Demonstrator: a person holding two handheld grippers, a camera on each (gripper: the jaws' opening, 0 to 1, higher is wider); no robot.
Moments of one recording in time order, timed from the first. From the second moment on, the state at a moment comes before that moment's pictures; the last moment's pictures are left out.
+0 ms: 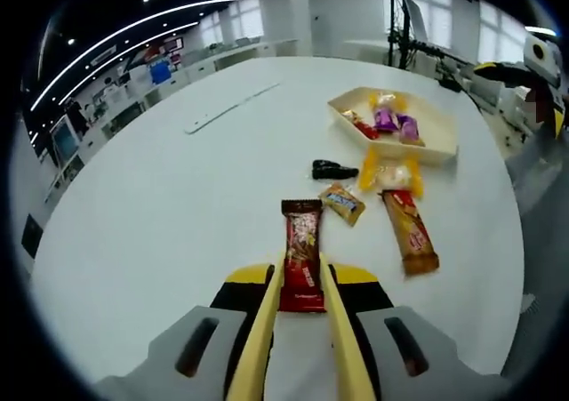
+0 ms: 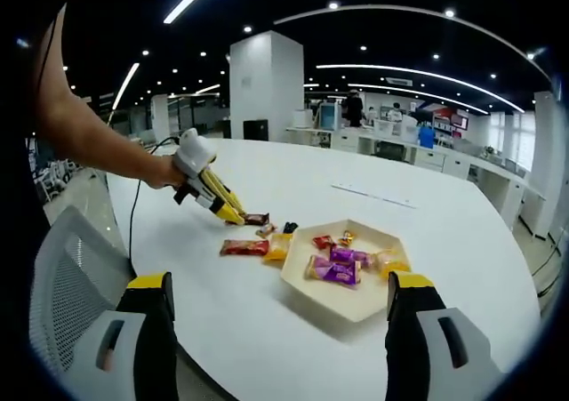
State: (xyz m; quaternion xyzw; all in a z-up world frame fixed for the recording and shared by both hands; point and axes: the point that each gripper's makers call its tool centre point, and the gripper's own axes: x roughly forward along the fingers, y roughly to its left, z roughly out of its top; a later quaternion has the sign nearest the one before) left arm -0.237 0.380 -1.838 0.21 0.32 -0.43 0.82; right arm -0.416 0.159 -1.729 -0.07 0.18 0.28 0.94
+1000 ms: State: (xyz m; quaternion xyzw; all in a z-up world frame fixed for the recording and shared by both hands) left arm -0.229 0.376 -1.798 0.18 0.31 -0.42 0.83; right arm -0.415 0.157 -1.726 -0.07 0.18 0.27 0.94
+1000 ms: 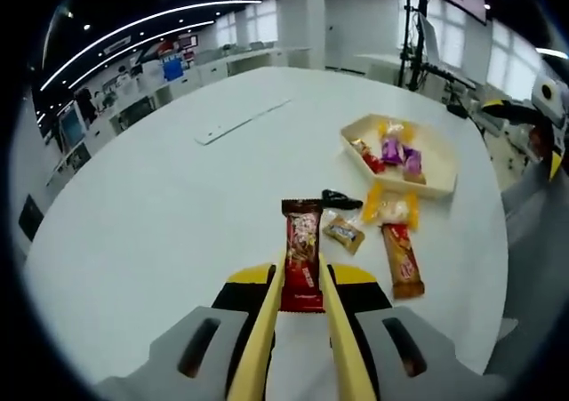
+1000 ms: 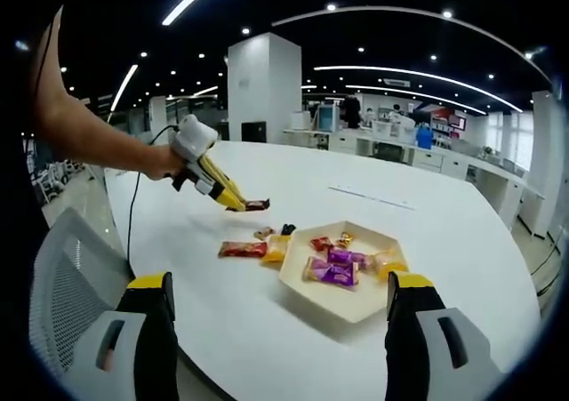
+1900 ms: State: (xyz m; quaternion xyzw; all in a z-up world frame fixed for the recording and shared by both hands) left arm -0.244 0.341 -1.774 0.18 0.30 -0.46 0.81; right arm -0.415 0.154 -1.720 -0.06 0.16 0.27 0.95
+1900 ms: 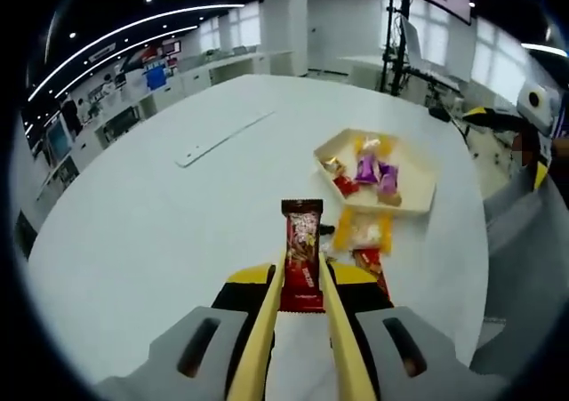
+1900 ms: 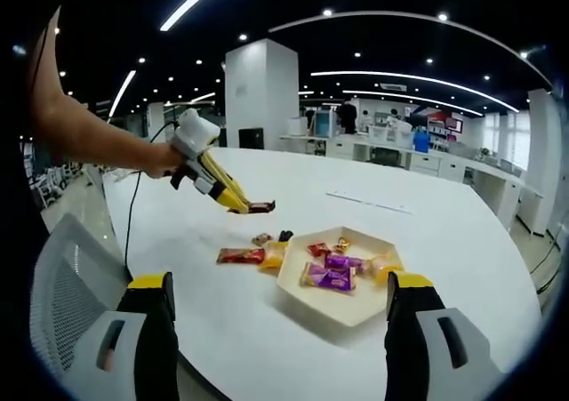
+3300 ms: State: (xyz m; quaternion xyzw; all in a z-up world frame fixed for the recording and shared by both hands) left arm -0.270 0.193 -1.734 0.18 0.24 -0.56 0.77; right arm -0.414 0.151 -1.717 -0.06 0.15 0.26 0.95
